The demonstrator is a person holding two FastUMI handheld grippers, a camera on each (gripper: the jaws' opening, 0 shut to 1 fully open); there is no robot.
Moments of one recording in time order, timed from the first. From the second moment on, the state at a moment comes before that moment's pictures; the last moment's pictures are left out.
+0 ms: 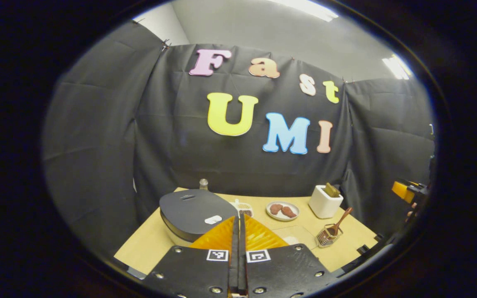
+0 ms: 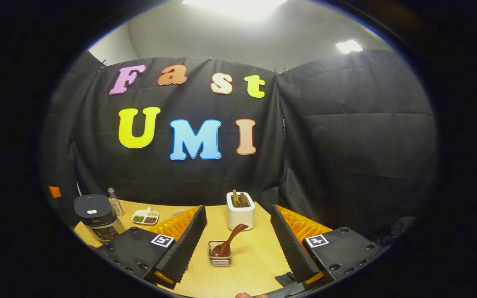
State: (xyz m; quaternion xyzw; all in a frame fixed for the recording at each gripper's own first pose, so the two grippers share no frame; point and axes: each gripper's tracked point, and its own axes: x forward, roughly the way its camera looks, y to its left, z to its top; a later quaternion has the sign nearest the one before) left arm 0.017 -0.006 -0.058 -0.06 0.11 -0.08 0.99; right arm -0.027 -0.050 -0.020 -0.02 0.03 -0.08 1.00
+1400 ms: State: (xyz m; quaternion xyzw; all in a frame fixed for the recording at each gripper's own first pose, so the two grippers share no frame) left arm 0.219 0.033 -0.210 -0.06 0.37 -0.13 0.92; right arm -0.064 -0.099 -0.058 0.00 0.09 -0.17 0.98
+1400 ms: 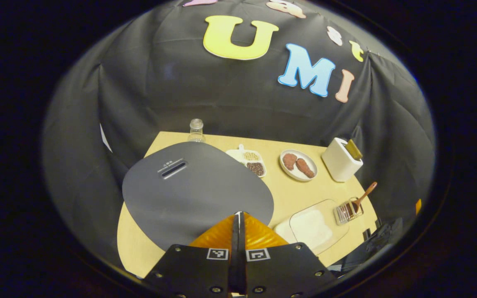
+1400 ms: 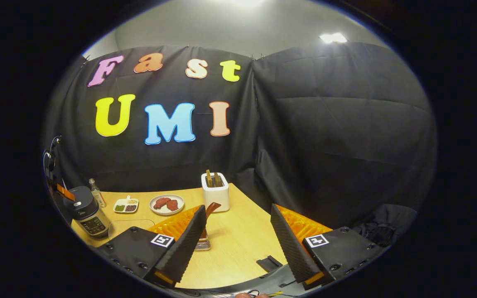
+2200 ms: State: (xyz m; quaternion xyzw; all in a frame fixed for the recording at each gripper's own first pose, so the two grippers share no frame) left arm 0.207 0.029 -0.237 -0.06 0.37 -0.14 0.91; right arm -0.040 -0.068 -0.073 -0.02 0.11 -0.12 0.99
